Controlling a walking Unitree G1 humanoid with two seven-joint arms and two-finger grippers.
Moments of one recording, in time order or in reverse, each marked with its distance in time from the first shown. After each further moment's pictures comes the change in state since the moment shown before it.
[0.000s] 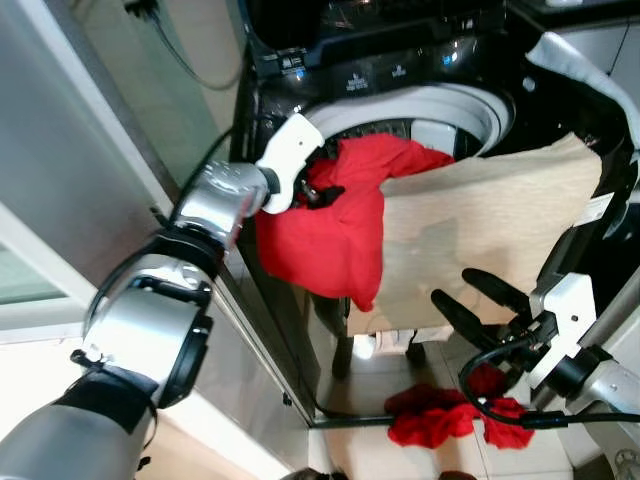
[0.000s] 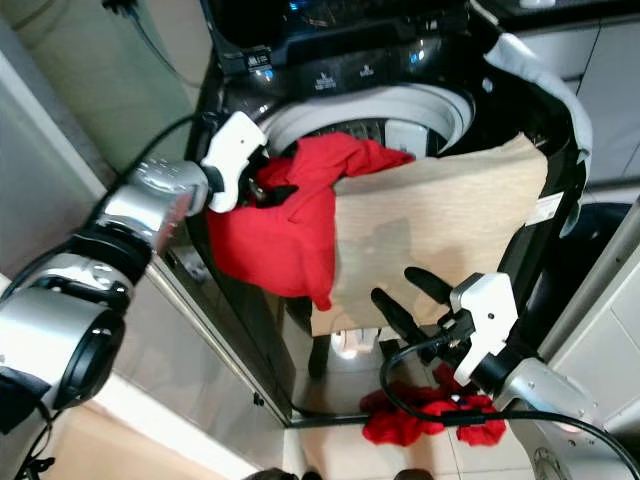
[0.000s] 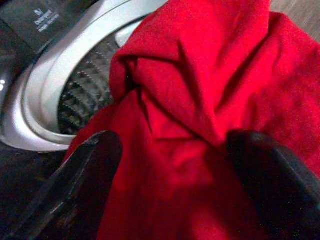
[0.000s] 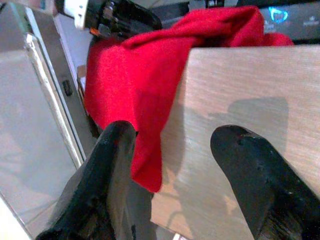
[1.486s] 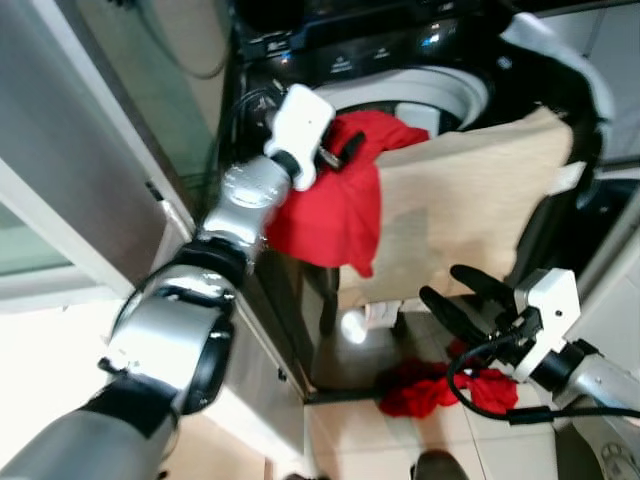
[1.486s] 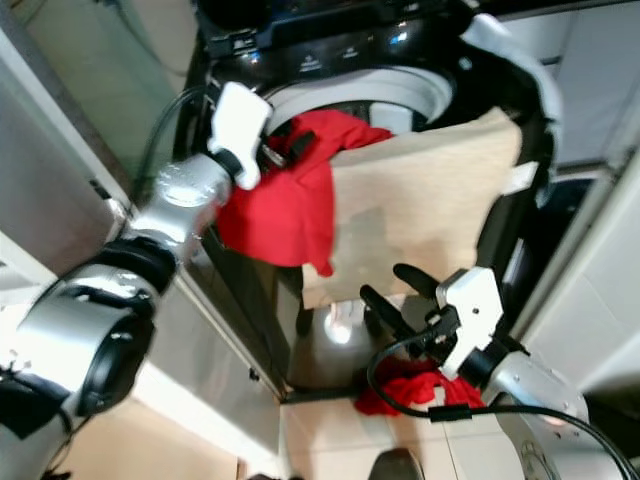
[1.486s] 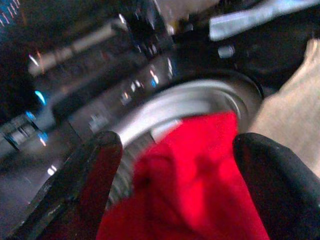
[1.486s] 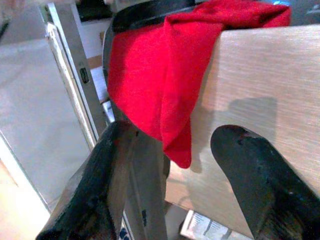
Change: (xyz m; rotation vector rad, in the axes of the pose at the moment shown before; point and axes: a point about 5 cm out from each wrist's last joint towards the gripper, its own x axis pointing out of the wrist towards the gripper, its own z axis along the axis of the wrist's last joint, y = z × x) left arm -0.010 0.005 0.039 0.068 -0.473 0.266; right arm 0.010 0.004 0.000 -0.005 0.000 0.020
